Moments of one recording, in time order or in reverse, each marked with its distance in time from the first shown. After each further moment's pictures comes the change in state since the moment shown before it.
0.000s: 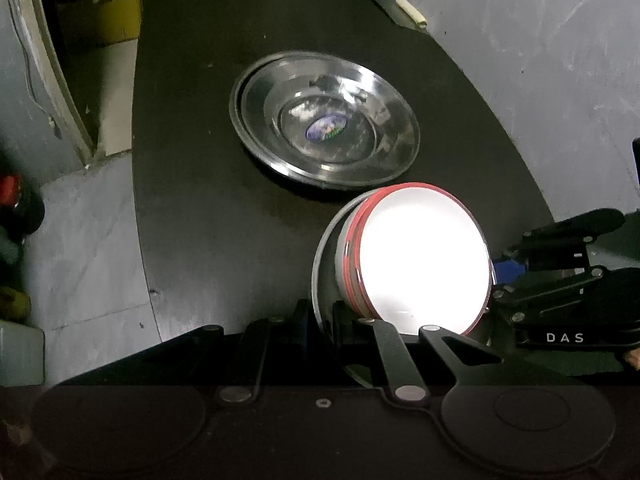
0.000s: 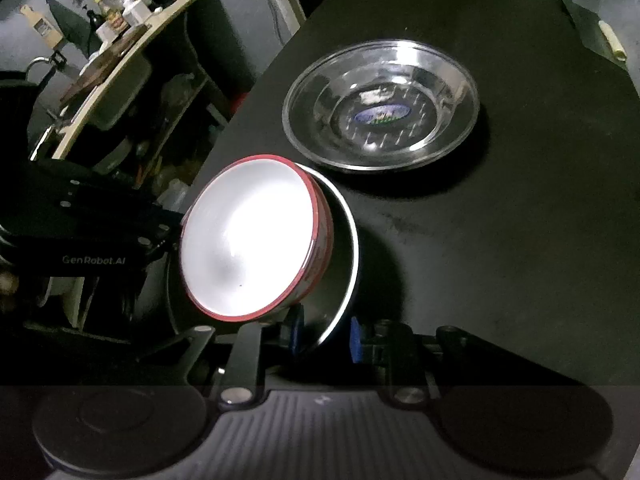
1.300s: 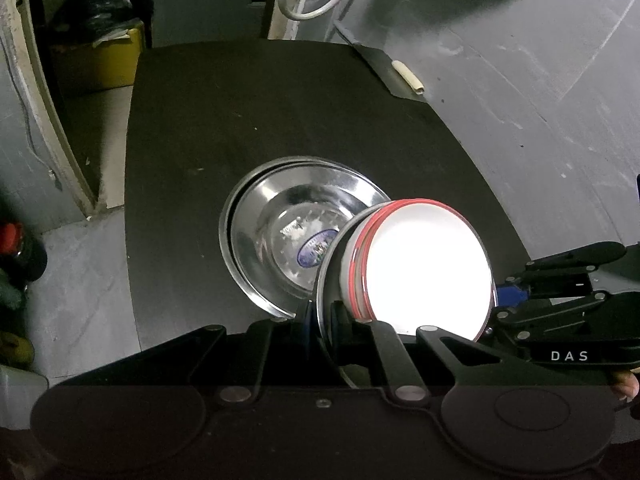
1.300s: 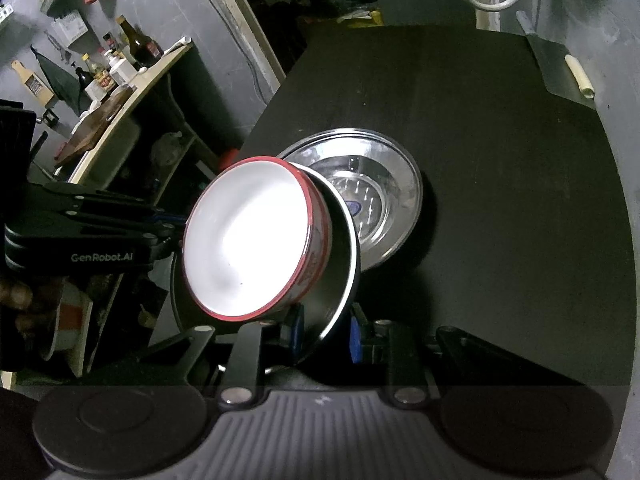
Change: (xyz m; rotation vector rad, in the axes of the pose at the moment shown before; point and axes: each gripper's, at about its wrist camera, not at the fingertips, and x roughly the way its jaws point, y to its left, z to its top) left arm -0.012 -0.010 0.067 0.014 -0.125 0.011; right arm -0.026 -0.036 0.047 0.063 -0.129 -0.001
